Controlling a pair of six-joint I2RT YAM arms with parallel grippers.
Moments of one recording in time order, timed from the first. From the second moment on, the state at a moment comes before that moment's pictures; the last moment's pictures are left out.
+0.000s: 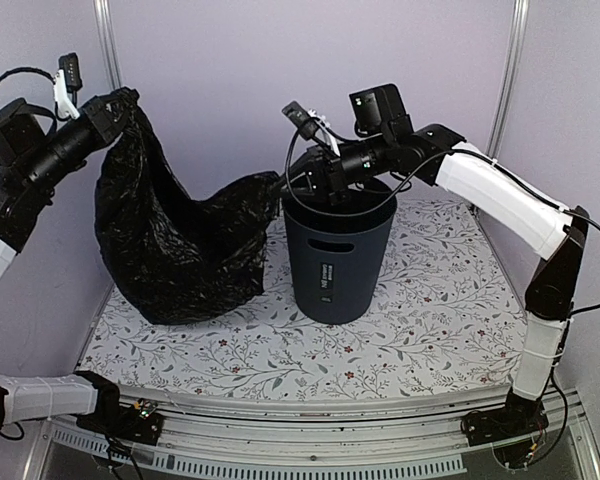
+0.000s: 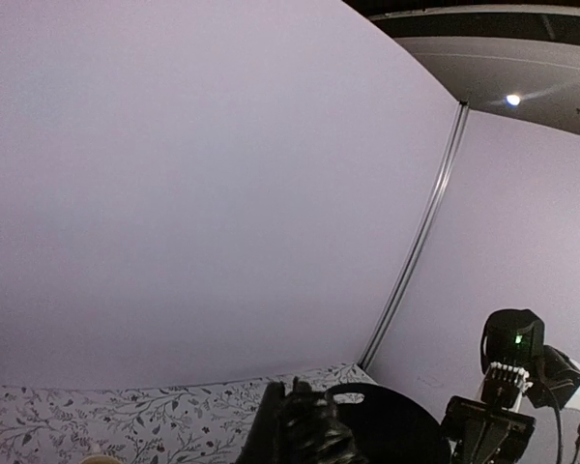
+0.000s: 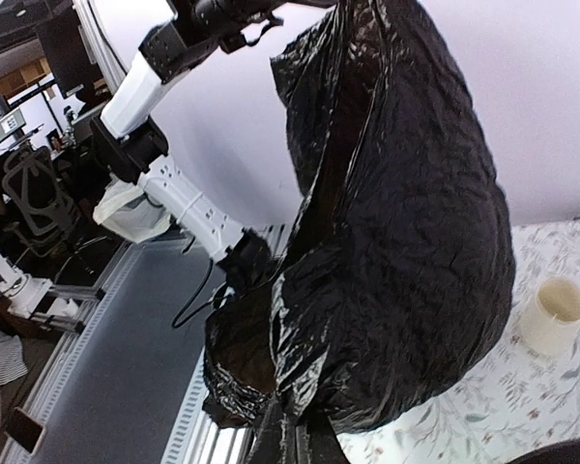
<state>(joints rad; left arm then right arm) -0.30 0.97 1.30 -0.12 0.19 -0.39 0.80 1.89 2.01 -0.58 -1.01 -0.12</state>
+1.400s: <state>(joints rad) -0.64 1.58 2.08 0.44 0.26 -0.38 0.61 1.66 2.61 -0.51 -0.41 -0.33</state>
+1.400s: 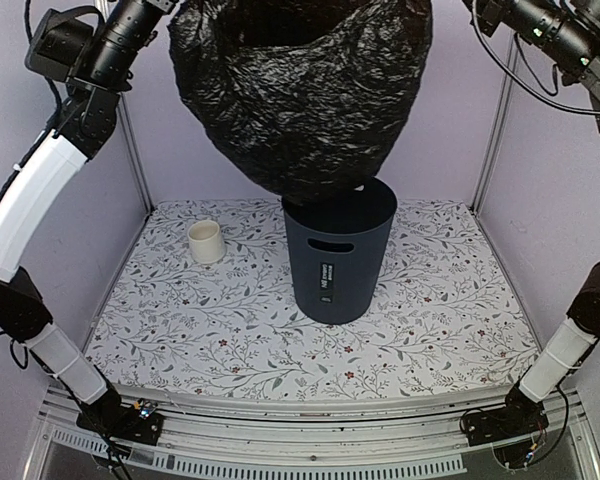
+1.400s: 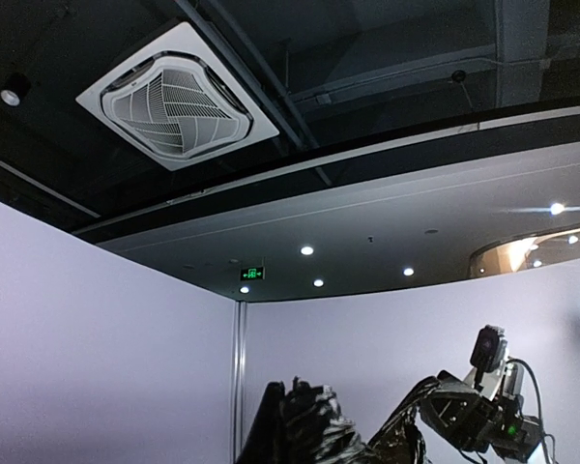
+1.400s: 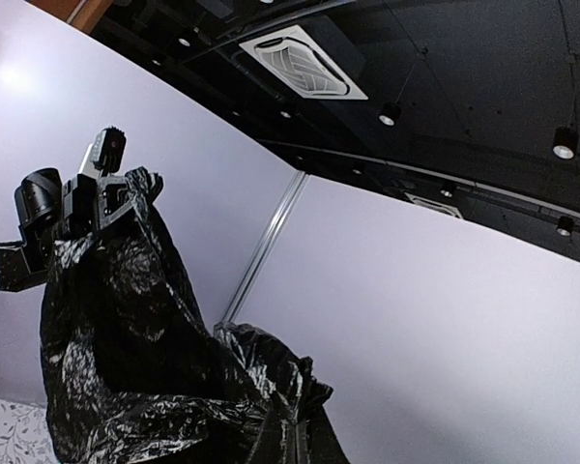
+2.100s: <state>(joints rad) -0.71 1.51 1.75 0.44 0.08 -0.17 0.61 1.61 2.47 -0.52 -0.33 -0.40</state>
